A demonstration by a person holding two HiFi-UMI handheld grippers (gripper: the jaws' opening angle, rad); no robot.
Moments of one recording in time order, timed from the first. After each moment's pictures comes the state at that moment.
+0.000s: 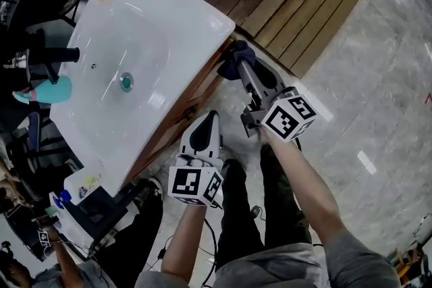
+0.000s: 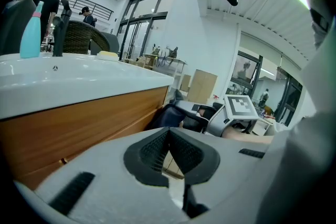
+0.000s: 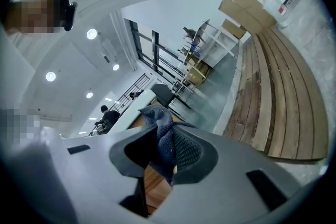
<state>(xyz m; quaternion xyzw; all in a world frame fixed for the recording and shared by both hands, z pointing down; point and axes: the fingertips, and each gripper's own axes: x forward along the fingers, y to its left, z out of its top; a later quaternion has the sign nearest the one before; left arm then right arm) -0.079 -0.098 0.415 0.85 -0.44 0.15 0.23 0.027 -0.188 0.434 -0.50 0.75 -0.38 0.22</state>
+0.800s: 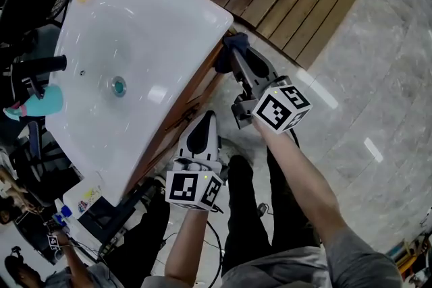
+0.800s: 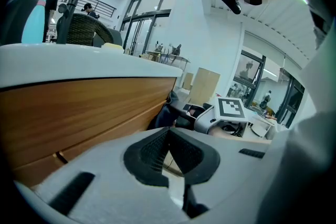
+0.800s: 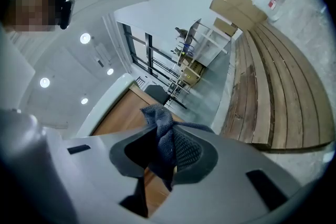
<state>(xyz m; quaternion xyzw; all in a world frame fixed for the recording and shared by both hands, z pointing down) -0.090 -0.108 0.443 0.84 -0.45 0.15 0.25 0.011 -0.216 0.477 -0.52 0.72 -0.39 0.24</state>
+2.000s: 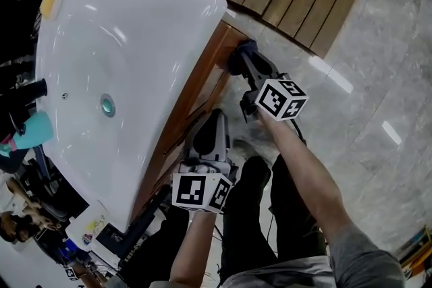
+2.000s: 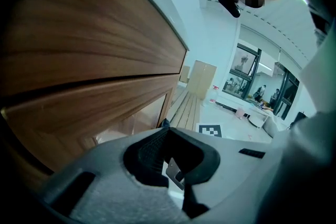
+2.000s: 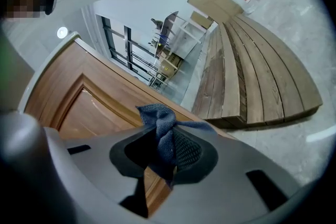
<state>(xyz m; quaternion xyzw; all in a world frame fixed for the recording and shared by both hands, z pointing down) -0.095 -0.123 0.524 0.86 -0.42 0.18 0.24 -0.003 -0.209 0.661 -0.57 0.65 -0.46 0.21</state>
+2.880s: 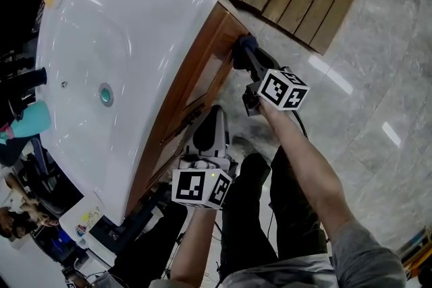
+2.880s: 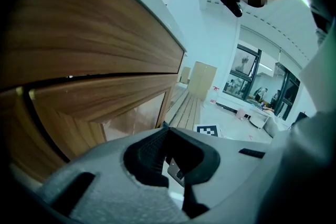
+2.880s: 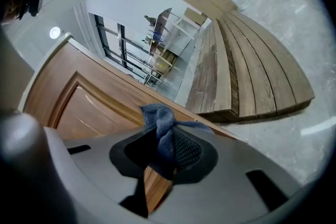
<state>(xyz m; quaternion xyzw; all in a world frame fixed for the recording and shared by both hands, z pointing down) -0.101 -0.106 0.525 0.85 -0.43 0.17 0.24 0.001 -0.195 0.683 -0.57 0.63 -0.49 0.19</state>
